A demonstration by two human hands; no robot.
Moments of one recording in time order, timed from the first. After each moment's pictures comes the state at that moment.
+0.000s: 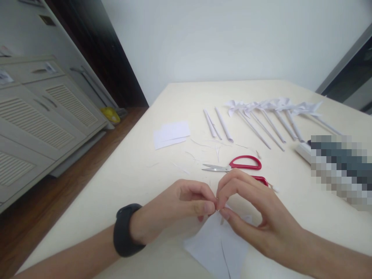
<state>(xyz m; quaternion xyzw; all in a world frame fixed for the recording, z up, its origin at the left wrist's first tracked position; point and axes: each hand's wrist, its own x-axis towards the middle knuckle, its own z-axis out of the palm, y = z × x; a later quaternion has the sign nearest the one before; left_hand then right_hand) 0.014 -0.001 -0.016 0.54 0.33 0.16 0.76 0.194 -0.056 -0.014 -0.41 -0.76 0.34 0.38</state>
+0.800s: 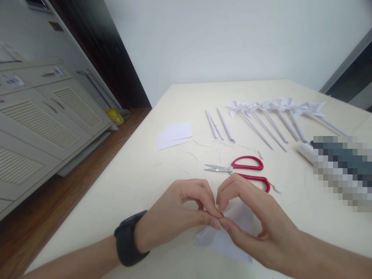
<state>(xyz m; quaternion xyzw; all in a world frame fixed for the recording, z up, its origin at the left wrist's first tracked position) 0.015 -0.008 -0.013 0.68 0.31 0.23 0.62 0.191 -0.060 -0.018 -0.41 -0.76 0.35 0.36</state>
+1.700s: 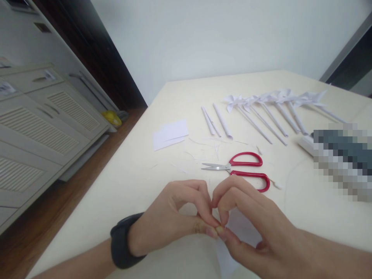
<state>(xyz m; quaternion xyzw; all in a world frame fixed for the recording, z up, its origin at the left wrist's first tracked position) 0.013 -0.004 -0.014 0.69 0.26 0.24 0.63 0.192 -0.059 -0.016 -0.38 -0.78 0.33 0.36</state>
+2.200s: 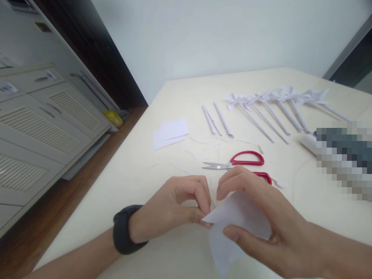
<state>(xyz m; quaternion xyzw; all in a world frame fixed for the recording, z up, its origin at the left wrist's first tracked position) 0.009 0.004 -0.014 0.65 0.25 0.22 0.69 0.202 -0.057 -0.009 -0.39 -0.78 0.33 0.35</state>
